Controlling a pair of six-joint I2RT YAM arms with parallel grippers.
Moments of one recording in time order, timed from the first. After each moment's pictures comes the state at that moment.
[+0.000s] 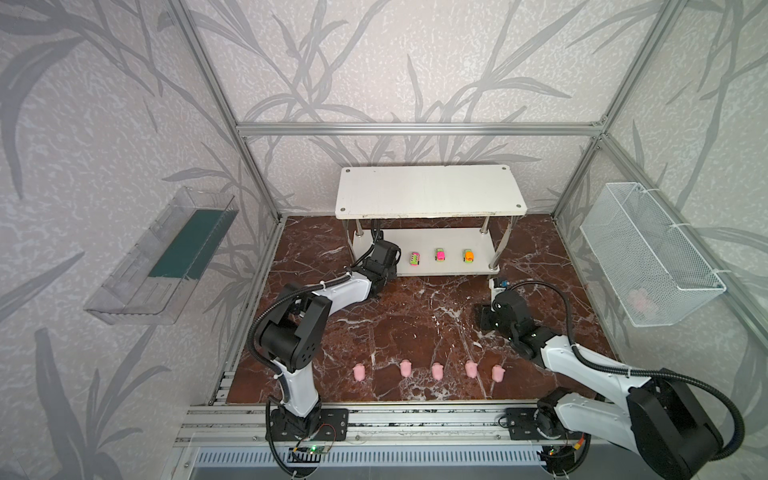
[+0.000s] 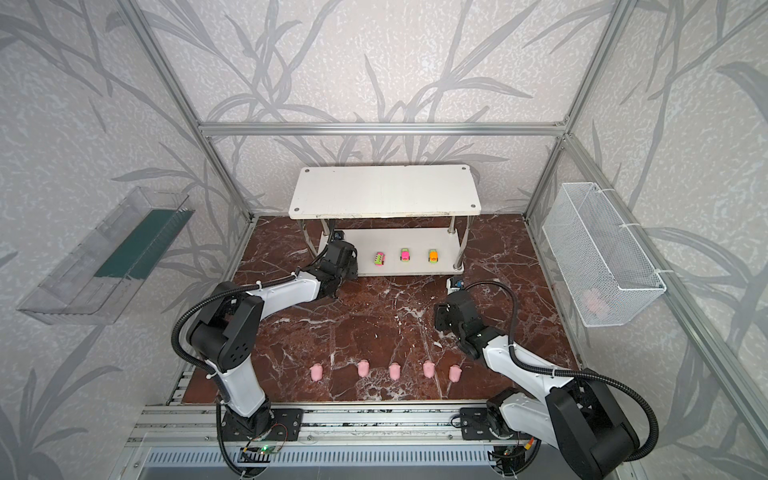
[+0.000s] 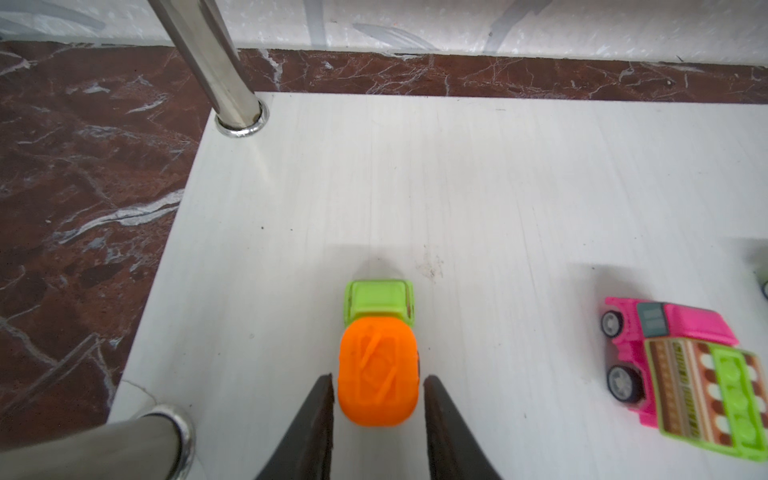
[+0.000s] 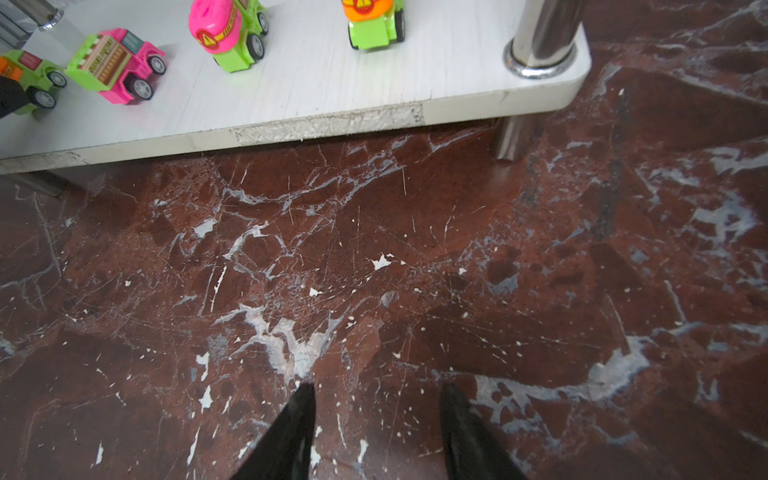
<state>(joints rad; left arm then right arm) -0.48 1.81 1.11 -0.02 -0.39 -0.37 0.48 1.15 0.42 0.05 0.14 0.43</state>
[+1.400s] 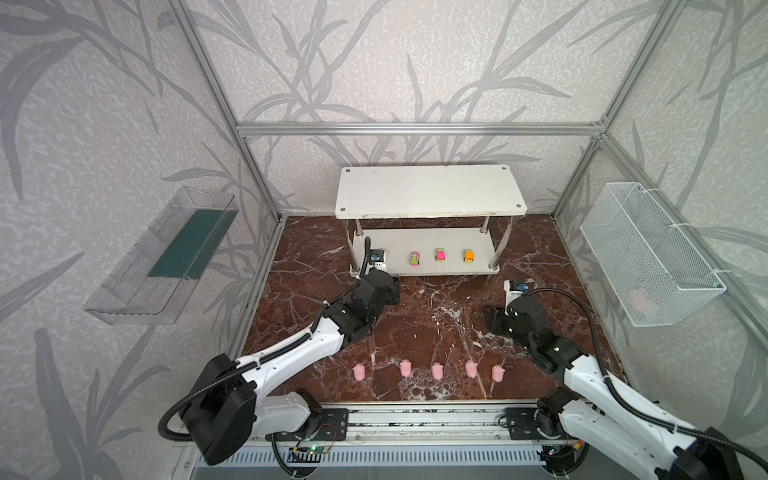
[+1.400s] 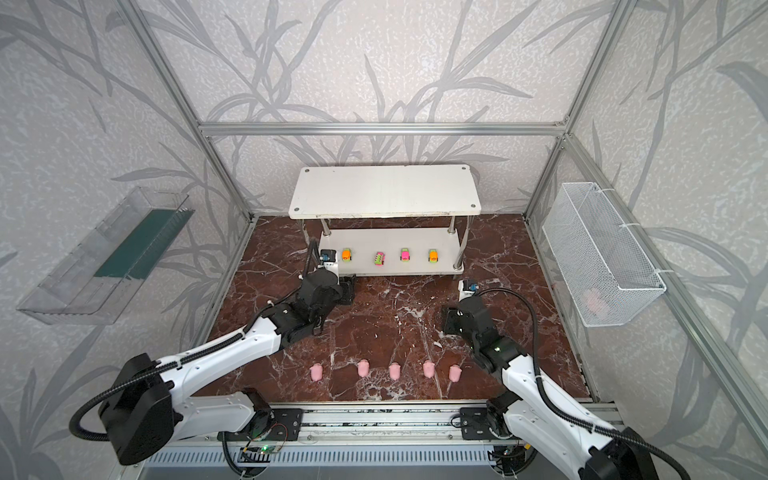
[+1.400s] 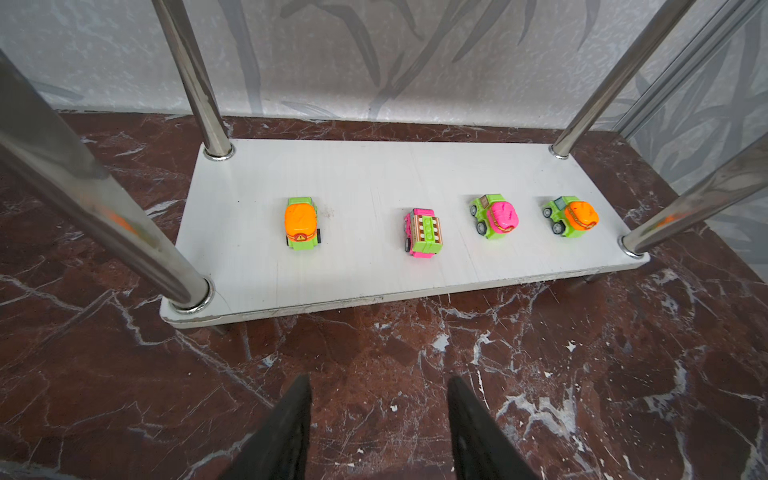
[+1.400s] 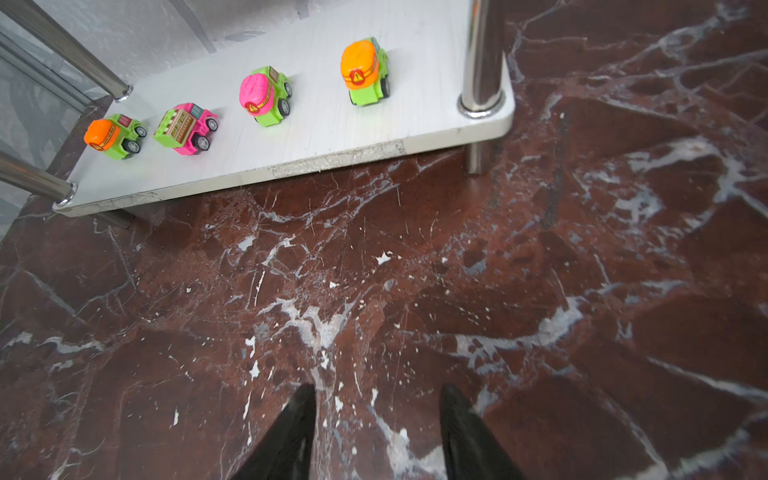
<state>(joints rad) -0.71 1.22 0.75 -0.03 -0.41 -0.43 0.49 0.79 0.42 -0.26 0.15 0.53</state>
